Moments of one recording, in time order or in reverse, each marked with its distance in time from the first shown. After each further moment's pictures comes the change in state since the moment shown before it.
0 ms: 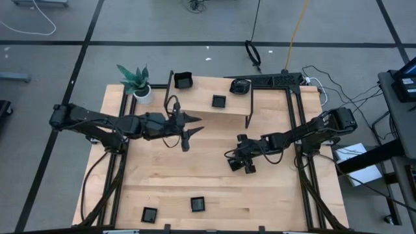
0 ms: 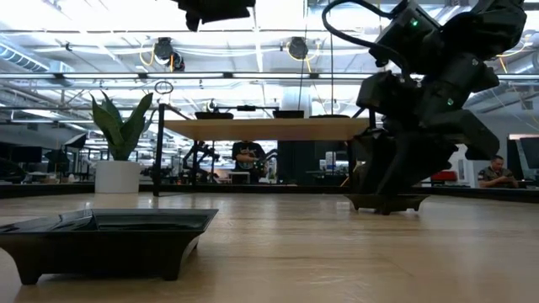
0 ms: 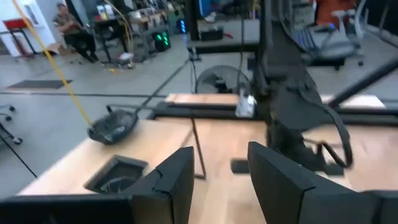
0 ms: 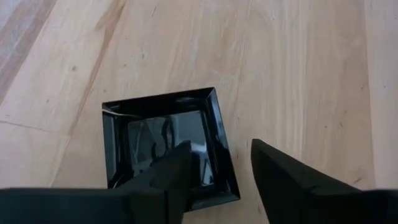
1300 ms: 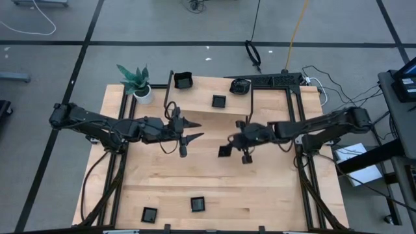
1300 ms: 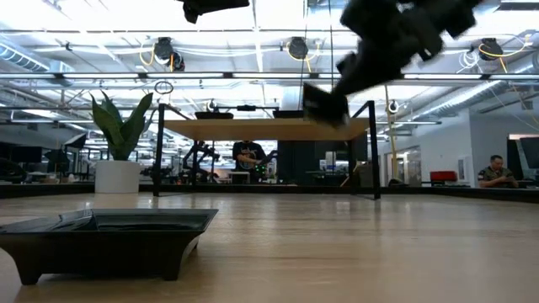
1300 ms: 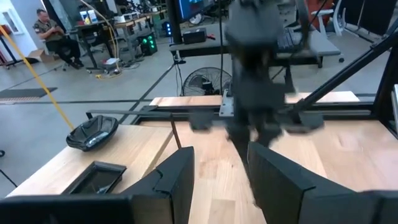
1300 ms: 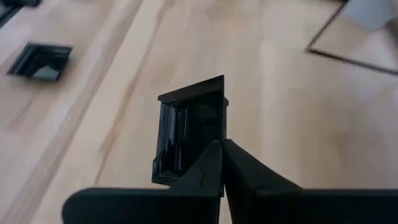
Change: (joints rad) left arm -0.067 -0.002 -0.002 -0.004 -0.004 0.017; right arm -0.063 -0.218 0.190 -0.177 0.000 -0.041
